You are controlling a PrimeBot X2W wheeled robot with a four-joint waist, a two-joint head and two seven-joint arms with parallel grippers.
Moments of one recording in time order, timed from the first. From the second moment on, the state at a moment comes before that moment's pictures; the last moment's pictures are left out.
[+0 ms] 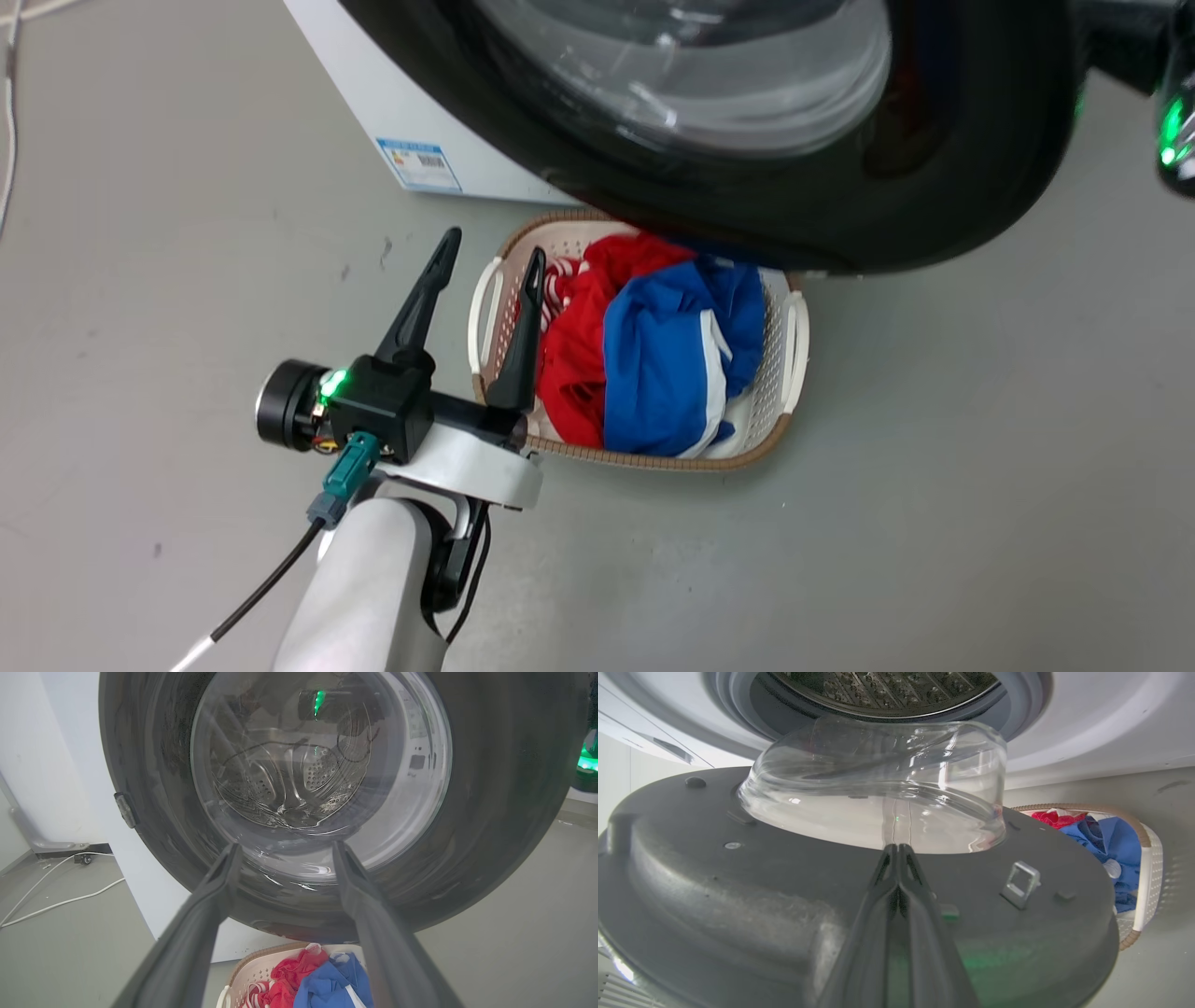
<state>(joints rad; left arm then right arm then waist) -0.36 0.05 -0.23 0.12 -0.11 -0.05 -0.26 -1.28 -0.41 0.28 1.05 1.57 0.13 0.89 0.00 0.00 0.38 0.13</state>
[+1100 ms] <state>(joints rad) -0.18 0.05 -0.21 0.21 -0.14 -0.06 -0.26 -0.69 -0.29 0.34 0.57 1.69 0.13 0.88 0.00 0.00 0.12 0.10</state>
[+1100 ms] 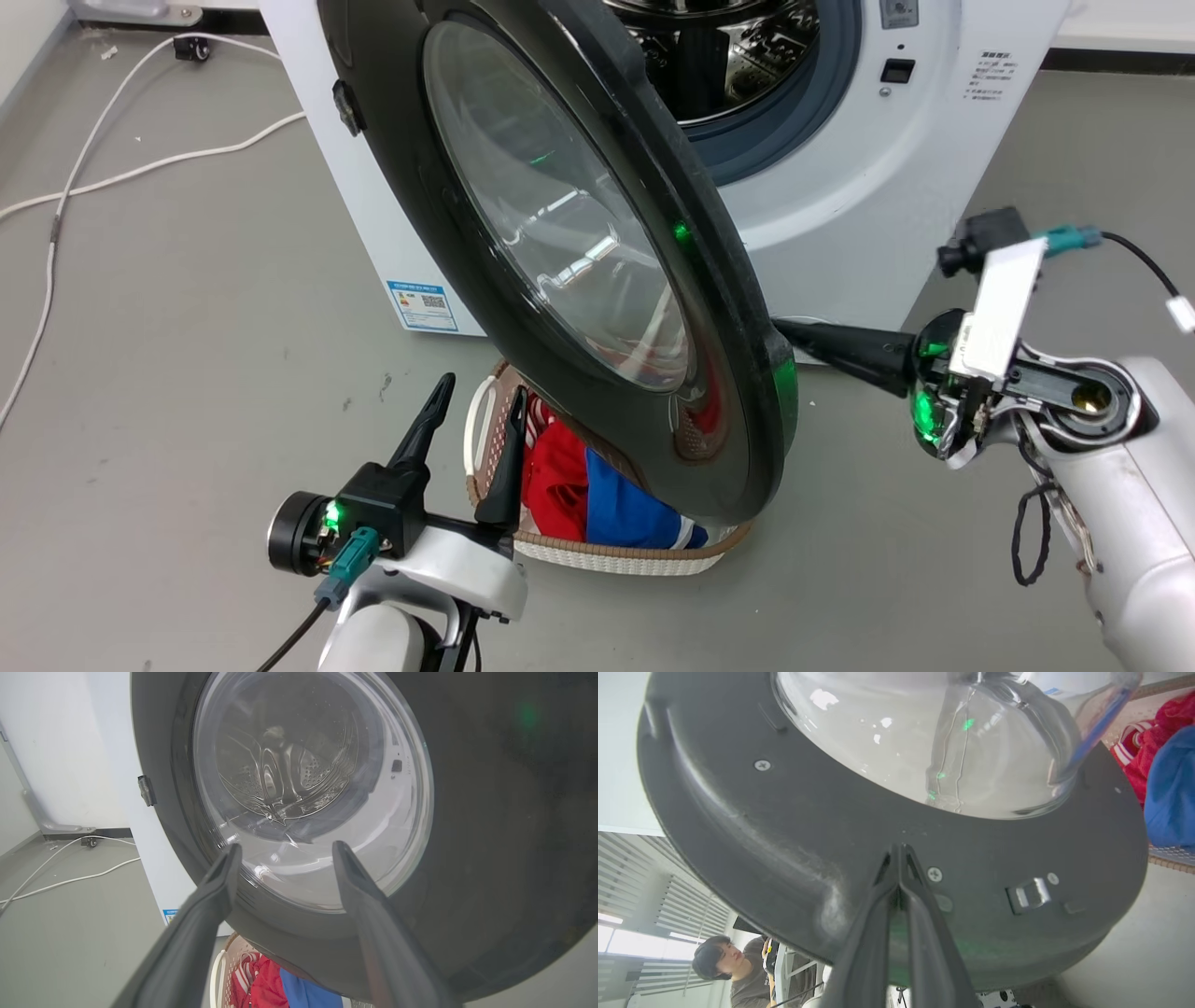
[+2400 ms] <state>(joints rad) -0.08 0.09 -0.13 0.22 -0.15 -0.06 -0.26 -0.03 -0.26 -0.11 0.10 0.55 0.13 -0.14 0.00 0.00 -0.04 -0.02</state>
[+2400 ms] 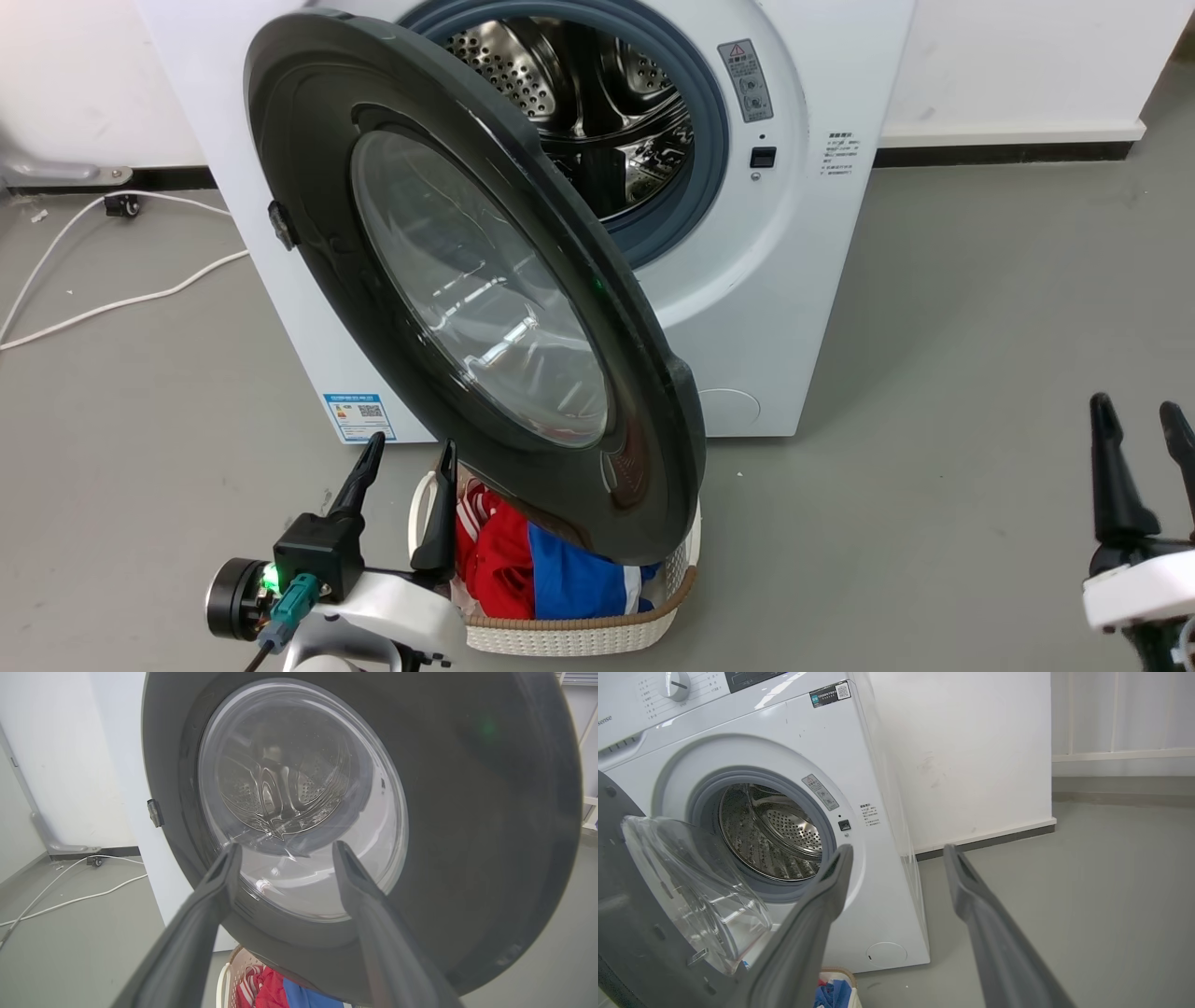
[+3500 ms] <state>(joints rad) -0.09 0.11 -0.16 0.24 -0.14 -0.02 -0.26 0.12 -0.07 -0.06 -0.08 0.11 0.13 -0.01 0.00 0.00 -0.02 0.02</state>
